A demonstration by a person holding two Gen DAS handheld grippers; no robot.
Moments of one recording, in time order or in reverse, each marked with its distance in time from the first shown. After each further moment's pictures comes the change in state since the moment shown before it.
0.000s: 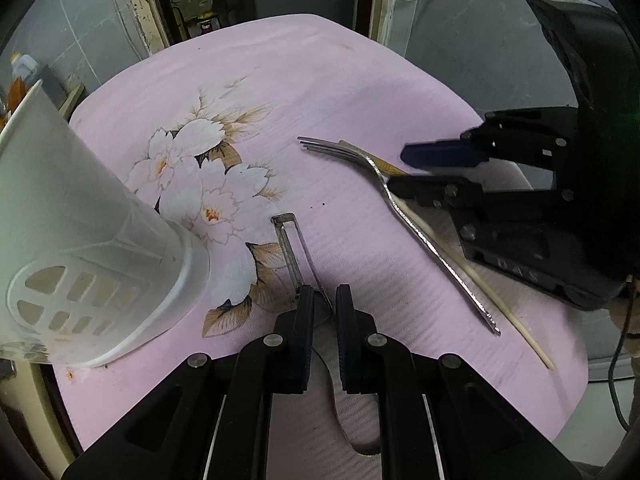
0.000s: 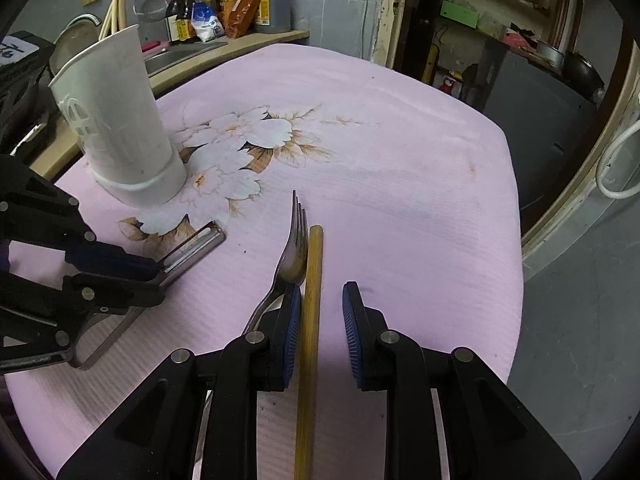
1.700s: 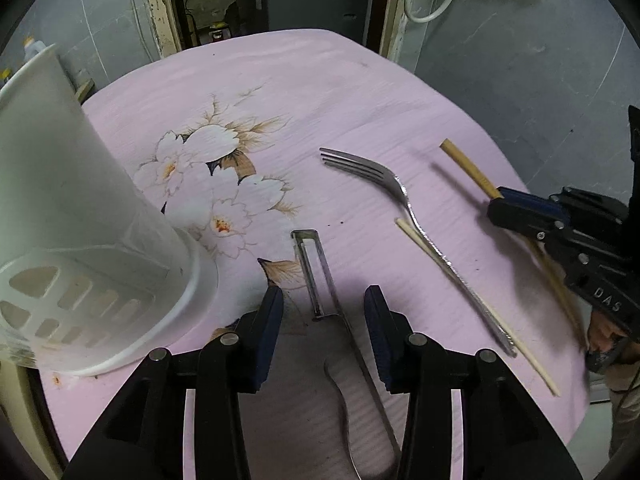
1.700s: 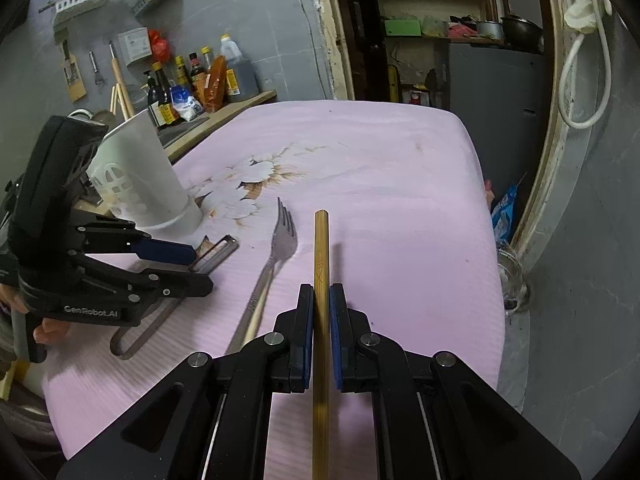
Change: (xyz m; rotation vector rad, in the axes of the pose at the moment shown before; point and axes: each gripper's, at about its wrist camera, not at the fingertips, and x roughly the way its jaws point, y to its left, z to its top) left arm -0.005 0.011 -0.013 -0.053 -0.080 -0.007; right arm -0.048 -0.023 -0.058 0.274 -0.222 0.061
